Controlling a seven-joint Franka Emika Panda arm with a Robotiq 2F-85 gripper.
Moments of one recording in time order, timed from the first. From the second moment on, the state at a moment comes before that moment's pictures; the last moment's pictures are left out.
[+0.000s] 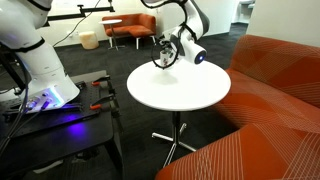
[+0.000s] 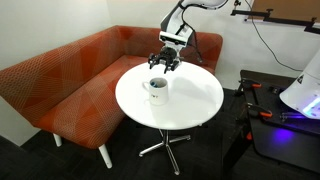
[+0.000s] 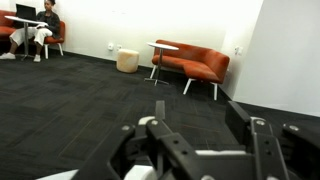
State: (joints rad) arm -0.15 0.88 -0.08 -1.67 1.42 1.38 0.39
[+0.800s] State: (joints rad) arm -0.13 0.68 -0.11 -1.78 1.41 1.41 0.42
